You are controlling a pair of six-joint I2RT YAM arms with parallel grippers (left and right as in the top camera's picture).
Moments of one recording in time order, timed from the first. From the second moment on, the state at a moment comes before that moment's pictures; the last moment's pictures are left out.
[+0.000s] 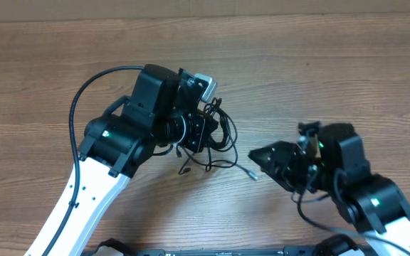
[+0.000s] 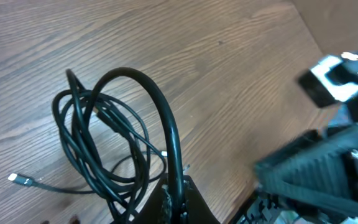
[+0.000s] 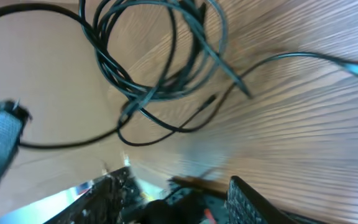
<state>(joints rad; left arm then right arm) -0.50 1.31 1.41 -0.95 0.44 -0.20 0.40 0.90 0.89 -0.78 -0.57 1.09</state>
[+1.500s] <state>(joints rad) -0.50 1.30 1.41 -1.00 0.45 -0.18 0.51 1.27 0.89 -0.27 -0.54 1.46</state>
